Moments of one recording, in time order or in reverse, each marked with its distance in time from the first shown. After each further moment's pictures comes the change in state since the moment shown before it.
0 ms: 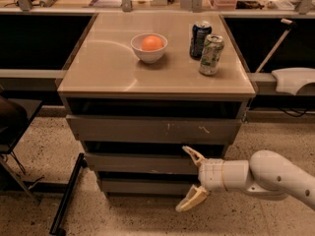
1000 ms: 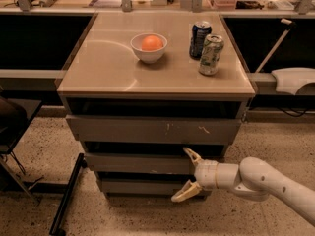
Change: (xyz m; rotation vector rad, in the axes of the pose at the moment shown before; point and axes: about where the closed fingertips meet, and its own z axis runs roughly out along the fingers) arm 0.073 -0.042 0.051 0.063 -0.110 0.114
